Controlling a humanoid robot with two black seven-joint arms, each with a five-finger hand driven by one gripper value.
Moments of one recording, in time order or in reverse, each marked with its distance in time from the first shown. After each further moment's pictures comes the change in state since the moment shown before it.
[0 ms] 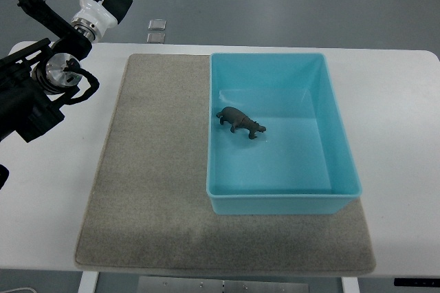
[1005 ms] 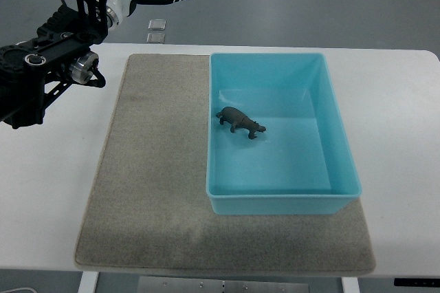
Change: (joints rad) left arm -0.068 0.089 0.002 -0.291 0.825 0.562 -0.009; right arm 0.000 0.000 0.000 0.000 0.000 0.000 0.000
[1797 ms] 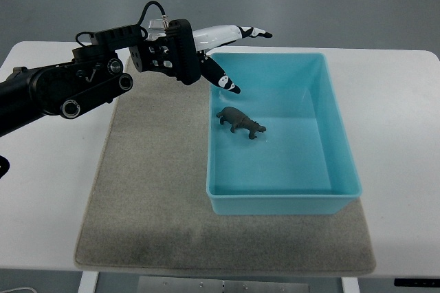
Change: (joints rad) left arm 0.000 -0.029 0.000 -0.159 0.905 -0.184 -0.004; right arm -0.001 0.000 0.000 0.000 0.000 0.000 0.000
